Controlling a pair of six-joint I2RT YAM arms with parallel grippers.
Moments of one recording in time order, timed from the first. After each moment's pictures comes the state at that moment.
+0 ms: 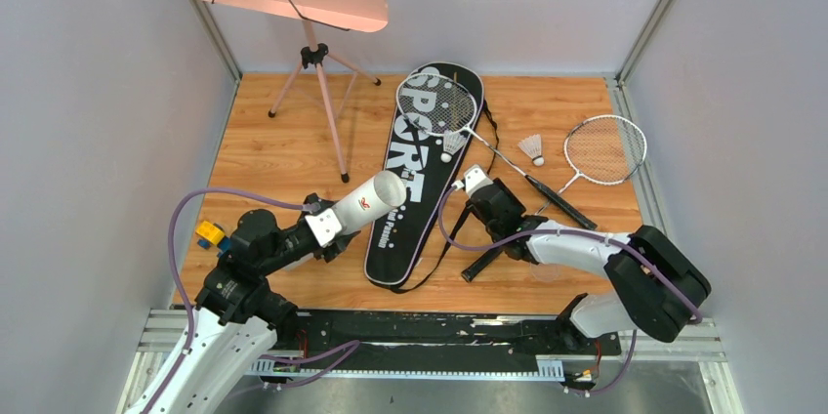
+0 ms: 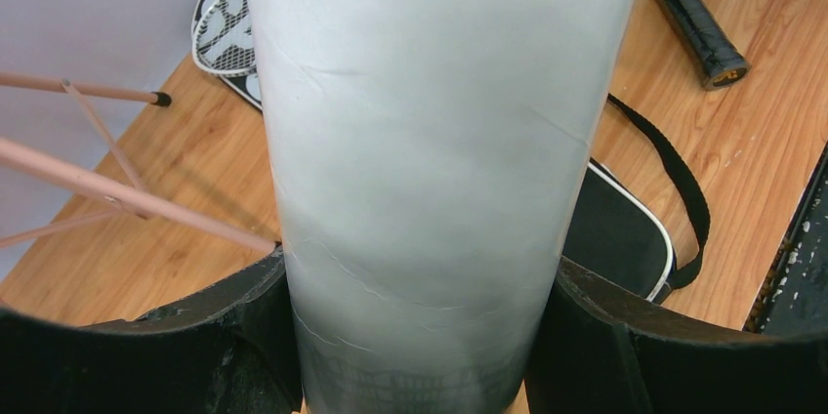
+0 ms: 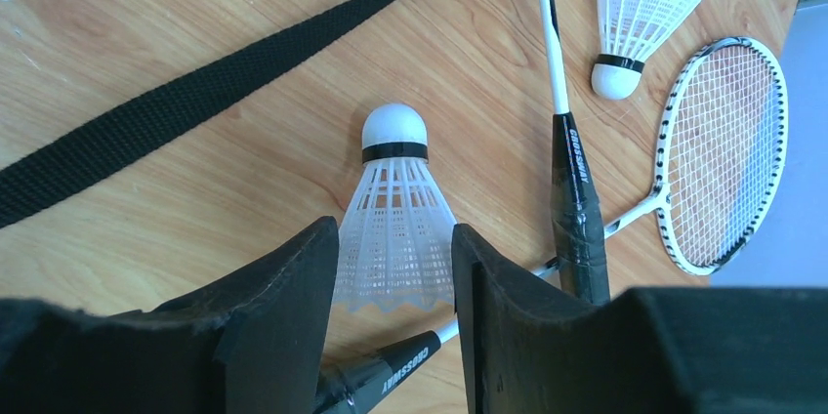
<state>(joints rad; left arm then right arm) -0.47 0.36 0.52 -0.42 0.42 0.46 0.74 1.38 0.55 0.07 0.57 -0.23</state>
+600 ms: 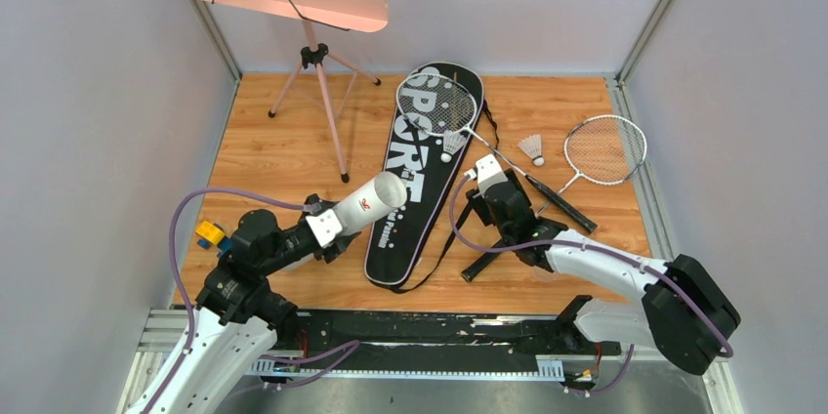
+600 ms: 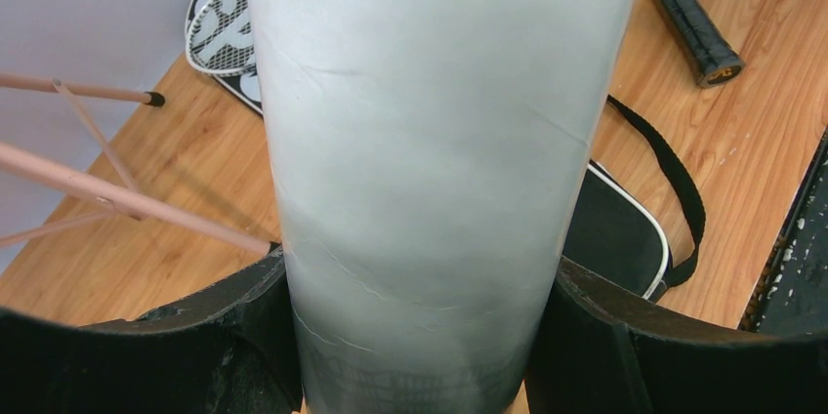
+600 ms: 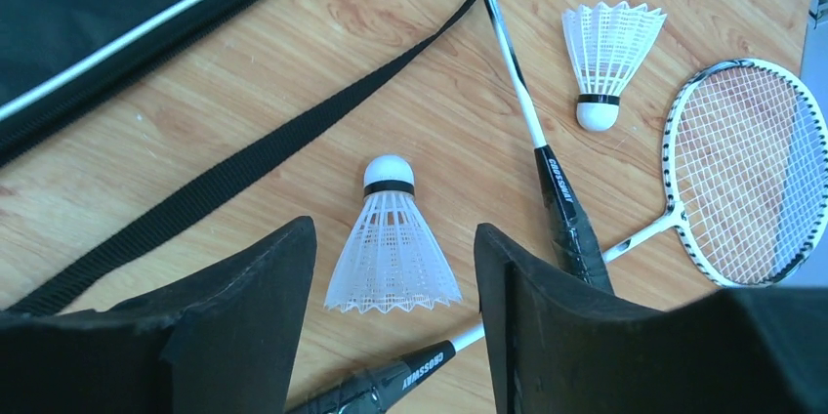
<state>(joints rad) -0.47 0.36 0.52 -0.42 0.42 0.46 0.74 1.22 0.53 0.09 0.53 -0.14</state>
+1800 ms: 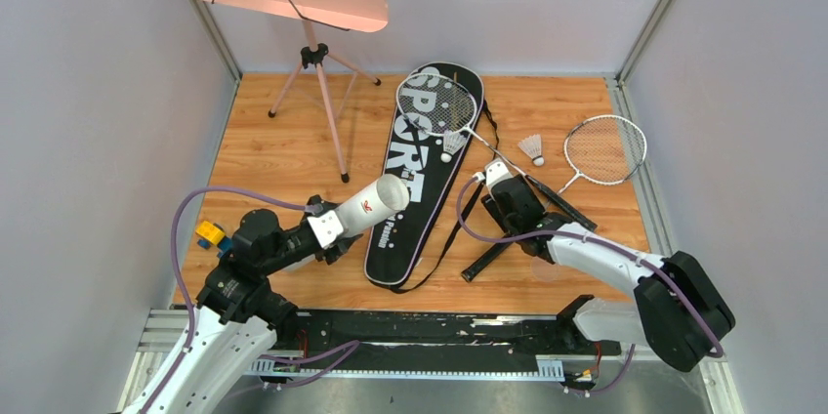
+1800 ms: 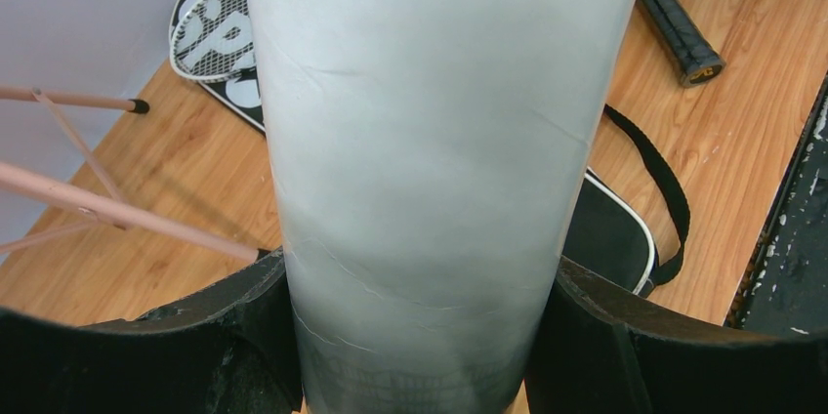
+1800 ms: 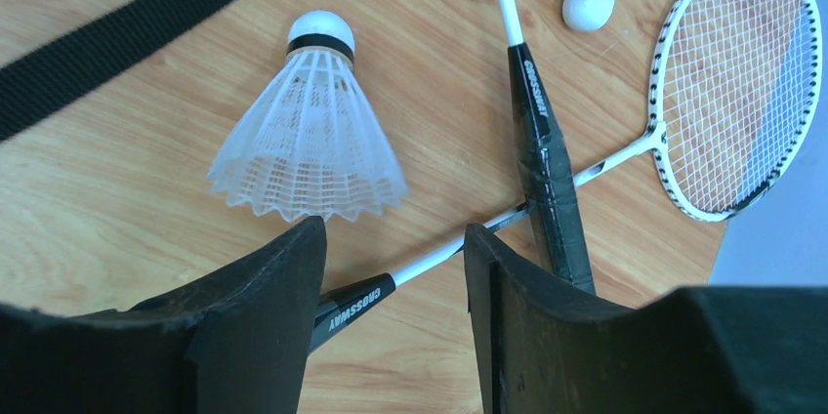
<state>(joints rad) -0.49 0.37 0.52 -0.41 0.44 0.46 0.63 1.24 0.53 -0.09 0.50 -0.18</state>
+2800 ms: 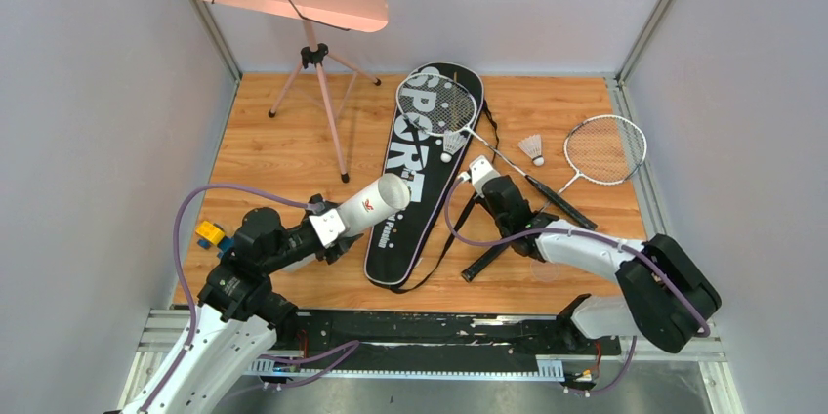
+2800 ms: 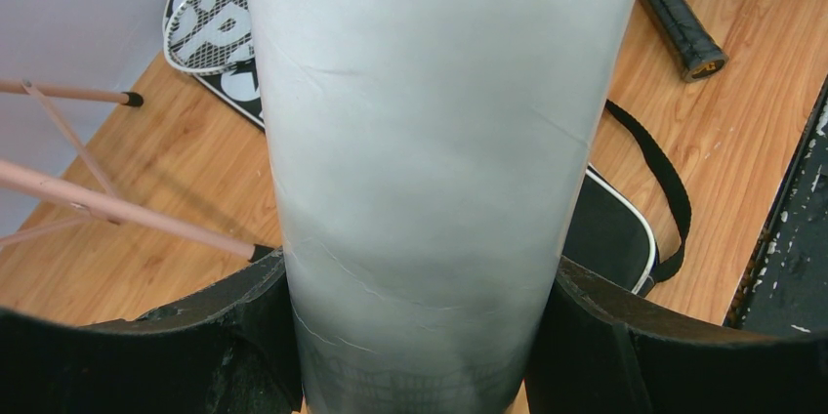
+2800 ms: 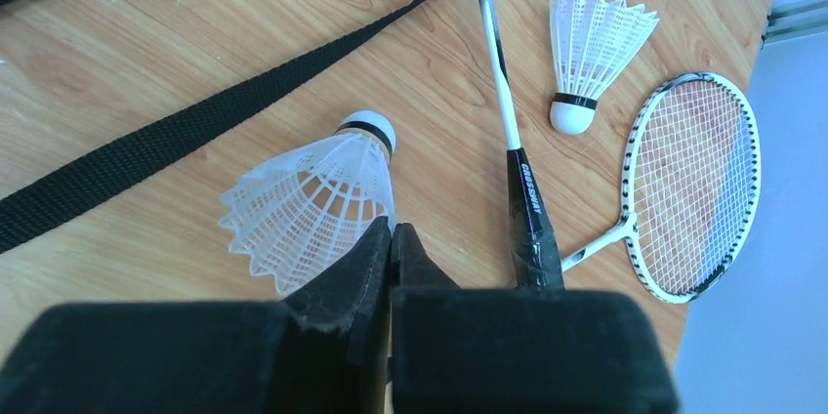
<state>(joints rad) -0.49 0.39 0.52 -0.42 0.43 0.46 0.67 1.33 0.54 0.13 0.51 -0.31</state>
